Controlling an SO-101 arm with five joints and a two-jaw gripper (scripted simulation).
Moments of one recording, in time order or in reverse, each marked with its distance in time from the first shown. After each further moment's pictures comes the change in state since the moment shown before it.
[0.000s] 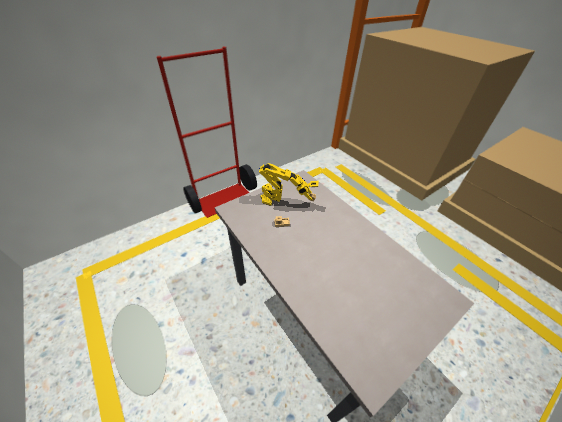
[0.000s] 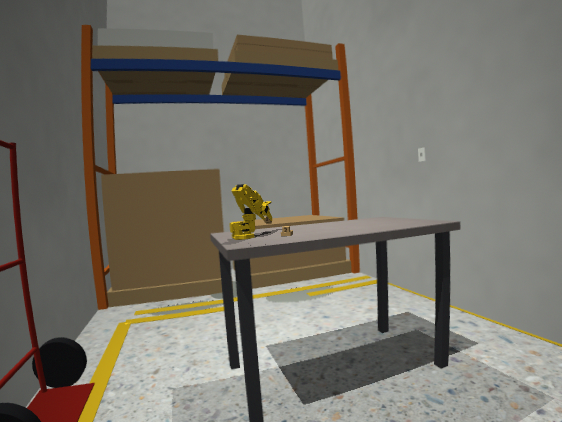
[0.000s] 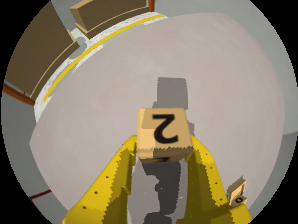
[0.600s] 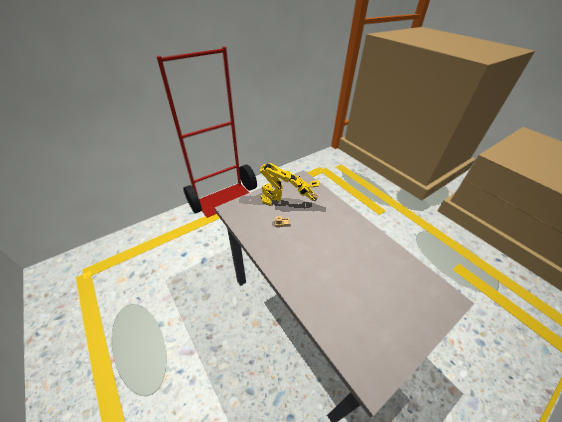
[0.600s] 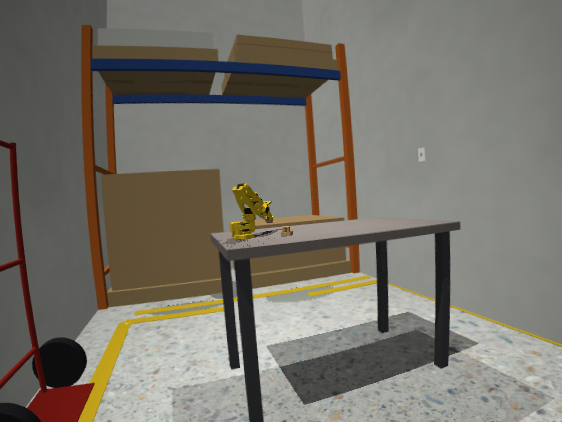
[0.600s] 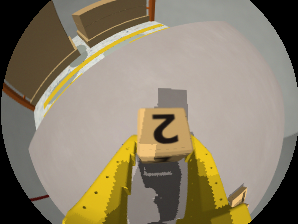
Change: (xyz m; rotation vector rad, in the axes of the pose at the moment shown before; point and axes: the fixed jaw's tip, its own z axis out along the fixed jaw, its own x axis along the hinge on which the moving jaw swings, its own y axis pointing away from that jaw) arm -0.008 0.000 0.007 -0.004 -0.098 -0.004
